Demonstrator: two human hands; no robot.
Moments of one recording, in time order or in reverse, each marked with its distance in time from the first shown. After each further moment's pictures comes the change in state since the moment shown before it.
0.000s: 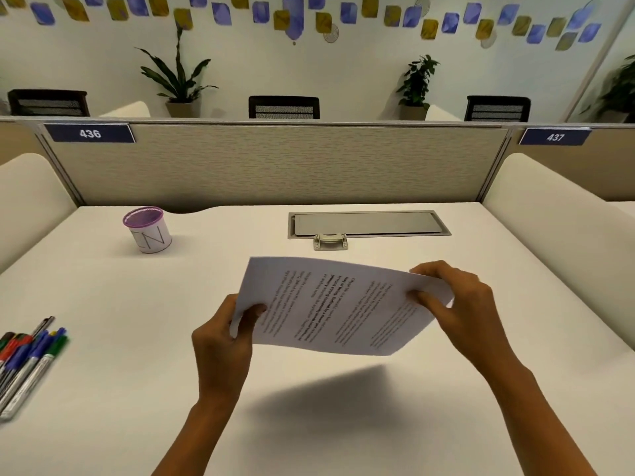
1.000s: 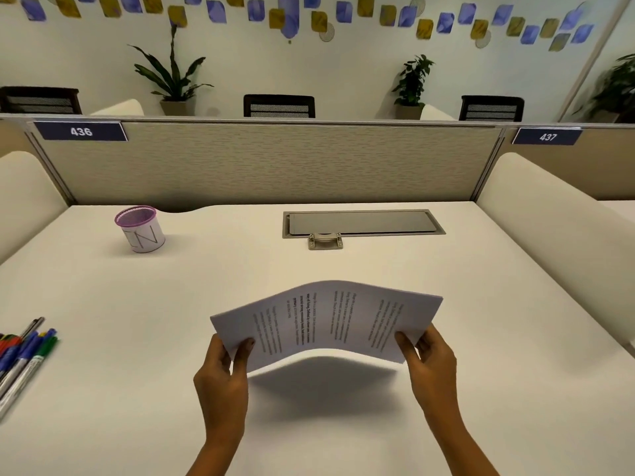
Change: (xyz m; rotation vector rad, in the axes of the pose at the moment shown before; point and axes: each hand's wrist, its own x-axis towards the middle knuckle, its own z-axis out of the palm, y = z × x) left_hand -0.056 -0.013 0.012 -0.129 0.043 -0.449; right_hand -0.080 0.015 0.072 0.503 0.160 0.610
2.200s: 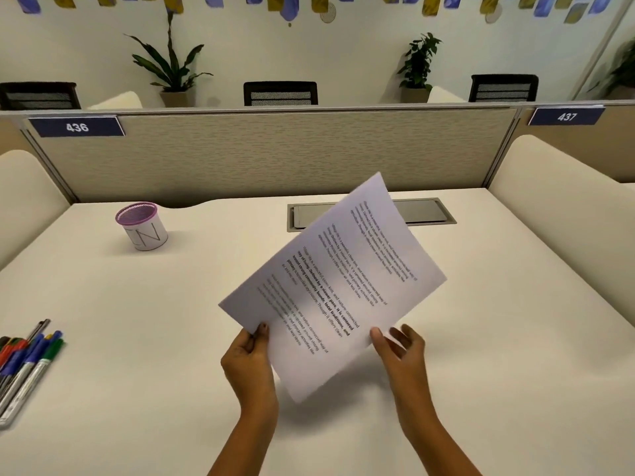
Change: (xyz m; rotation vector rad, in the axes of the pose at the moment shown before) left_hand 0.015 -0.006 0.045 -0.403 0.106 -0.509; right_hand -0.013 -0.008 0.044 0.191 -0.069 0.426
